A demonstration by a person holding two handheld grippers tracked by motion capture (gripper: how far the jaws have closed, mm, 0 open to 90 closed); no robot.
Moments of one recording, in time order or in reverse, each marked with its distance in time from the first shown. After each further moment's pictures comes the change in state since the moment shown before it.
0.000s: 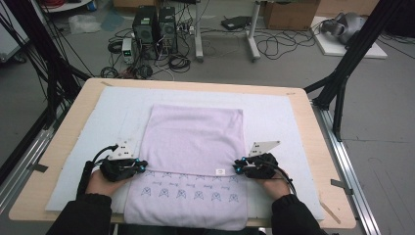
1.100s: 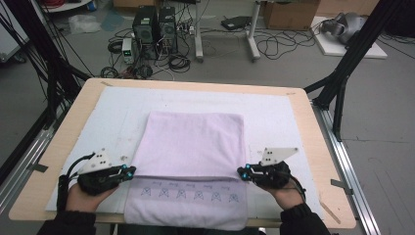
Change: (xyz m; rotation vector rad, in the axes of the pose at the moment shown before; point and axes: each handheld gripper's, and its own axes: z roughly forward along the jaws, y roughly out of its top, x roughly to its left) left arm -0.044 -0.008 -0.077 -0.132 -0.005 -0.028; right arm 0.047 0.010 -0.055 -0.105 0.079 -0.060
